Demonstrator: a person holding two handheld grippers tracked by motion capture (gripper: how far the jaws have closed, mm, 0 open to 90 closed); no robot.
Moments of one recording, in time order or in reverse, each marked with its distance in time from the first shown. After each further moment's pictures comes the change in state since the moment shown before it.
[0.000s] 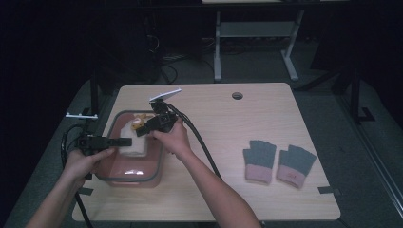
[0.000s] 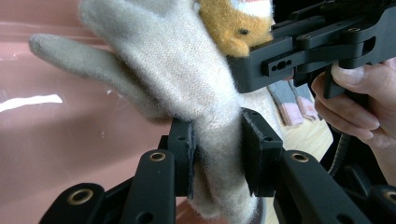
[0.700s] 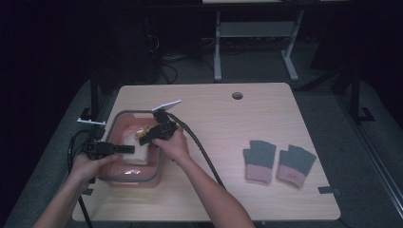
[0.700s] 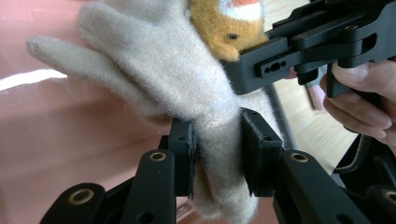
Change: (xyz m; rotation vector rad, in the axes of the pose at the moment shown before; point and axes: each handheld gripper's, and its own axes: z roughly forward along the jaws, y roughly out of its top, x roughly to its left) left arm 0.018 -0.012 0.021 0.088 0.071 -0.022; right arm -0.031 -0.016 0.031 0.053 0.004 0.089
